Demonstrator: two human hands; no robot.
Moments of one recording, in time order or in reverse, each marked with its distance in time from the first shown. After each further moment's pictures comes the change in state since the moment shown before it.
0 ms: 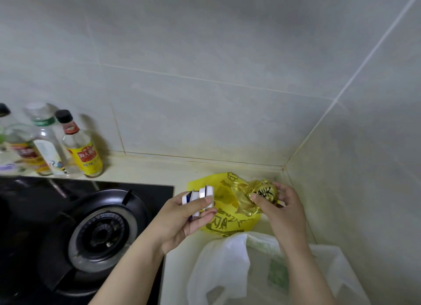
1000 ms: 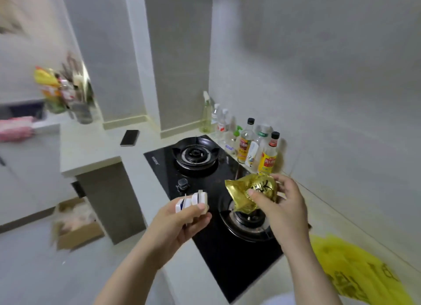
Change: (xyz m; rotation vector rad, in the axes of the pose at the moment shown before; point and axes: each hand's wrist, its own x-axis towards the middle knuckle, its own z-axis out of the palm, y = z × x) left_hand -0.290 -0.073 -0.045 -0.259 0.778 0.700; right_hand -0.165 -0.094 0.100 0.207 -0.973 -0.451
